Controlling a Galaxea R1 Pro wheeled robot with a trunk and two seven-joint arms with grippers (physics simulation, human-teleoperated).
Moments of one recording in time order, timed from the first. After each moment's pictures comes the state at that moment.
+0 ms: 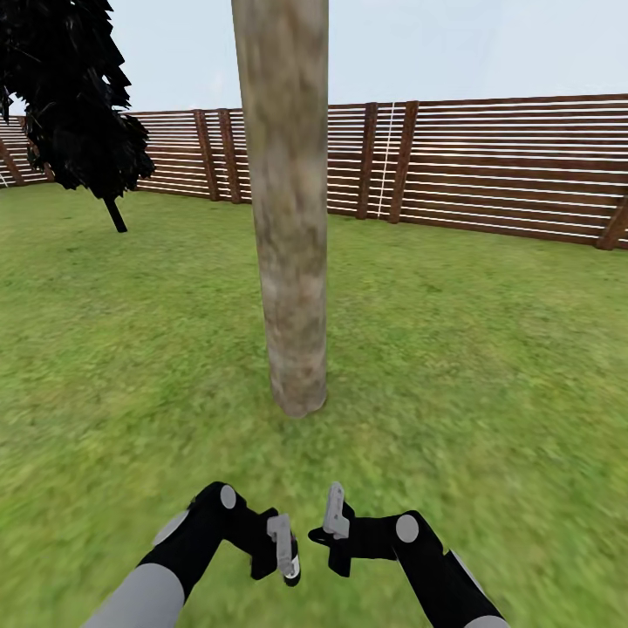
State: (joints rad) left arm -0.58 -0.10 -0.08 -0.70 -0.95 0.00 -1.17; right arm -0.43 0.11 0.11 -0.85 0.69 -0.21 0.95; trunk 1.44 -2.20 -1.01
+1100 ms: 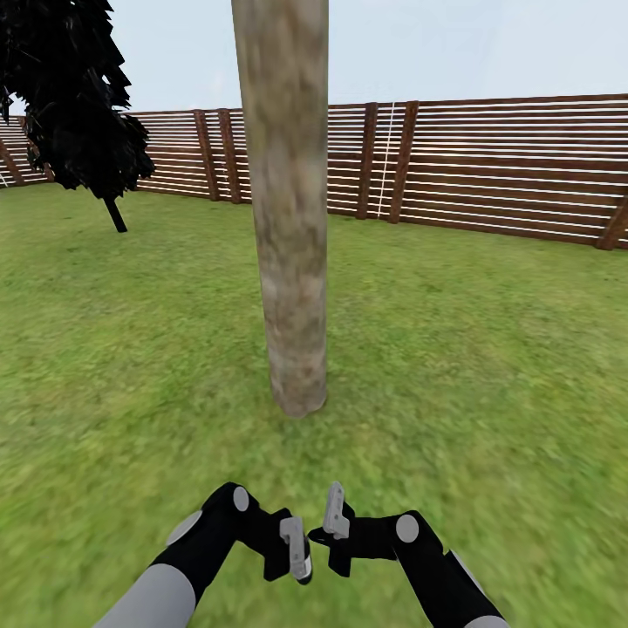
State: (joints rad) left arm -0.58 -0.13 -0.14 -0.70 -0.94 0.00 -1.13; right arm -0.43 0.11 0.11 -0.85 0.69 -0.21 0.95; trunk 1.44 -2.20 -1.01
